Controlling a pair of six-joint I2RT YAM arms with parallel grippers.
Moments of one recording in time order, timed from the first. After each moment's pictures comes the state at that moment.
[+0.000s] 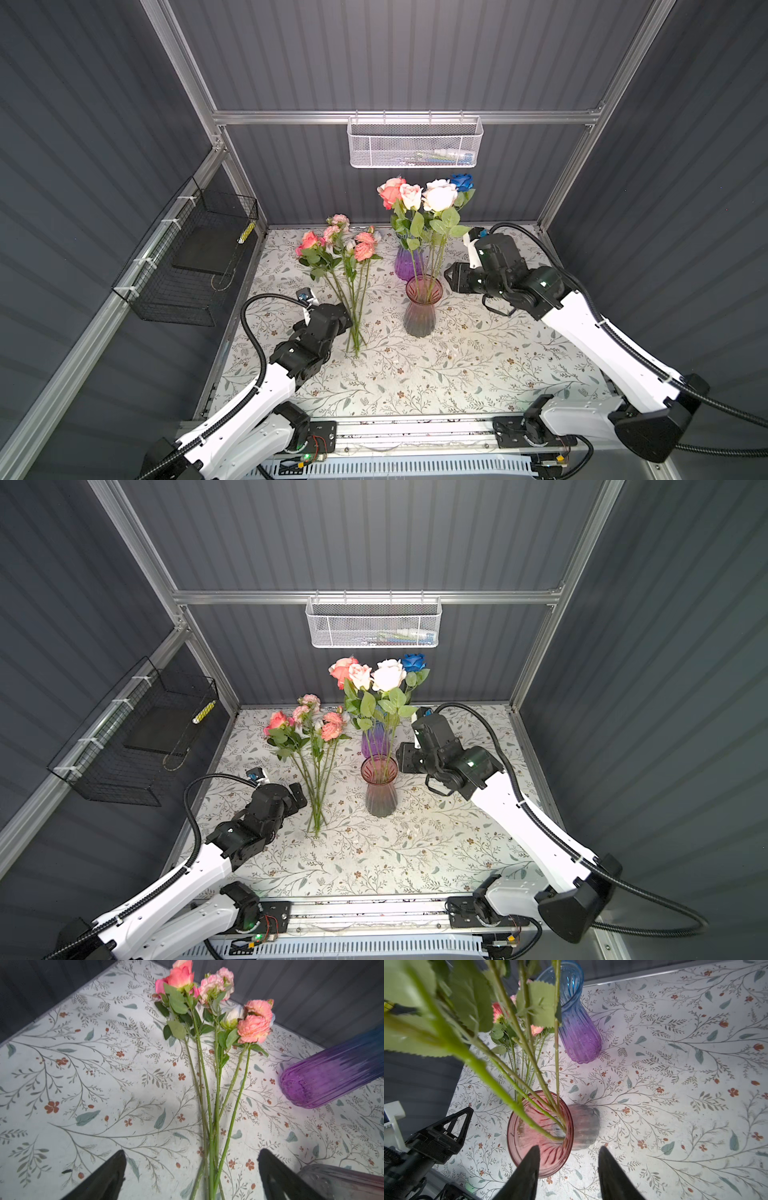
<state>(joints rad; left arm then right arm) -0.60 0.88 0.54 -0.37 -0.53 -0.74 0.64 1.31 1.40 -0.82 0.07 0.54</state>
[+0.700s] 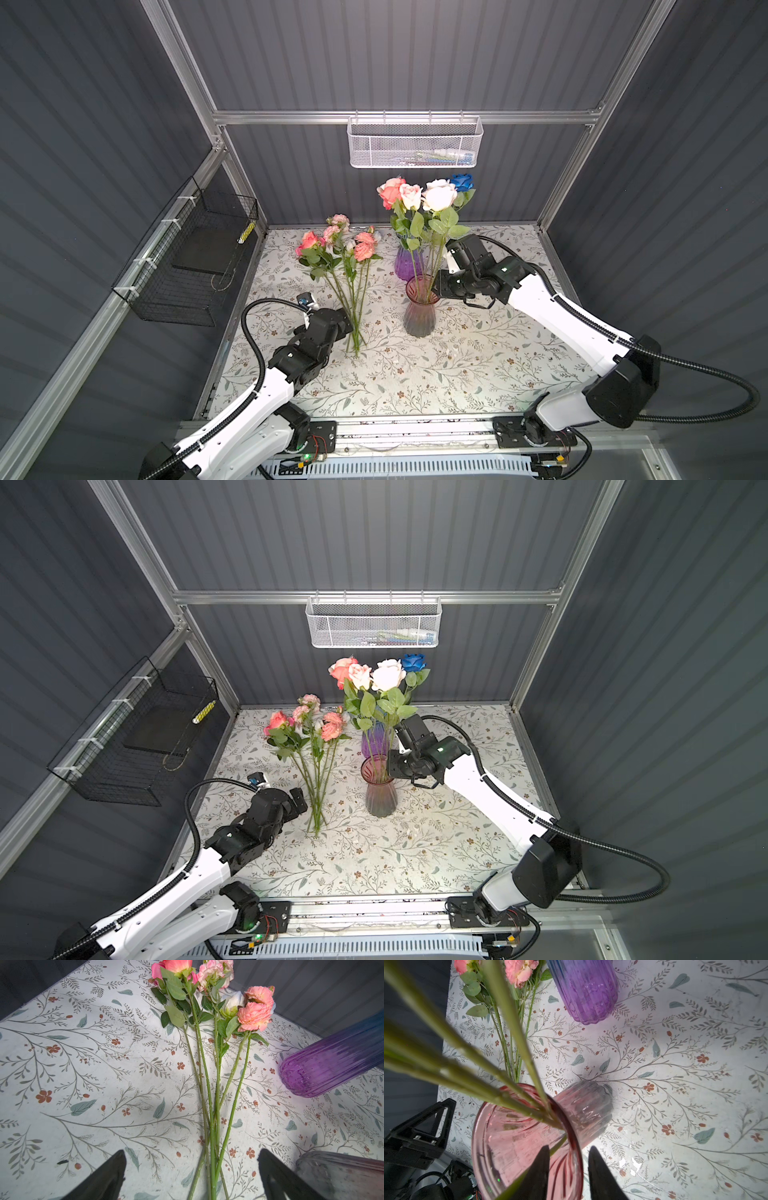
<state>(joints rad) -0.60 0.84 0.51 -0.37 -0.51 -0.75 0.63 1.48 1.38 -0.84 -0.08 0.58</state>
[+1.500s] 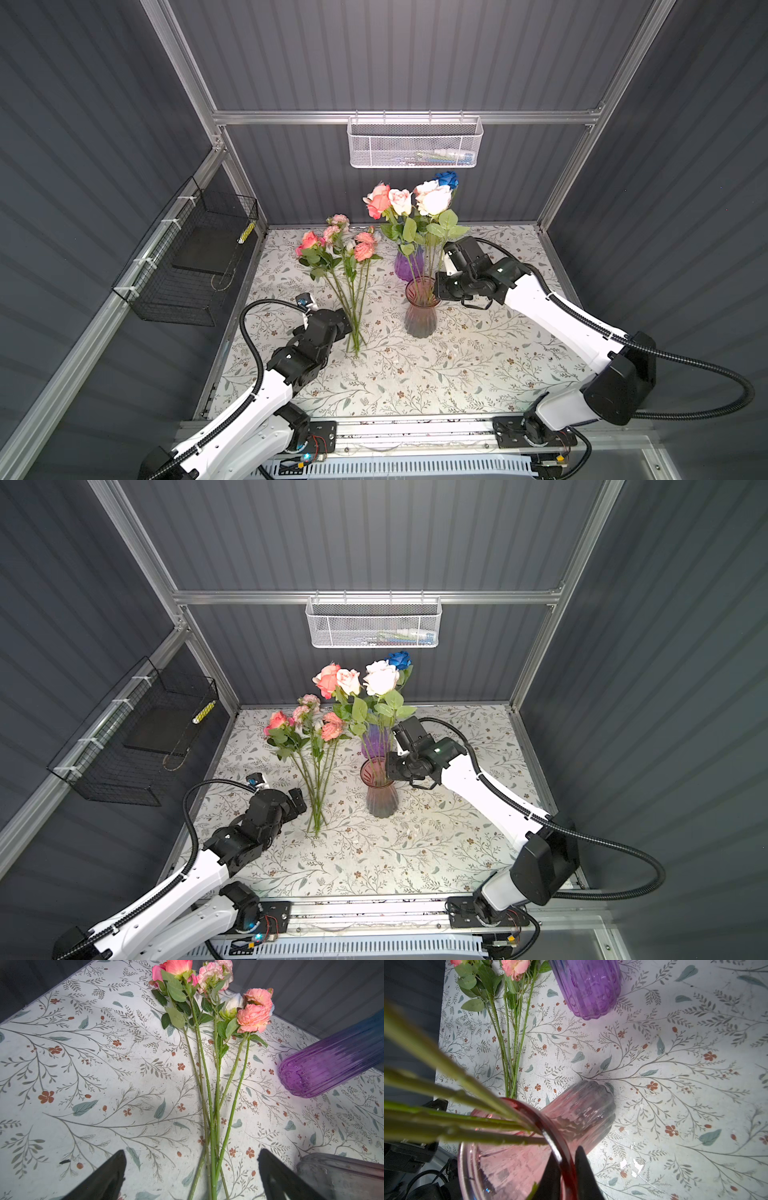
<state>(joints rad) -0.60 0.82 0.51 -0.39 -0.51 -0.74 0.63 1.49 1.37 -0.82 -0.08 0.57</state>
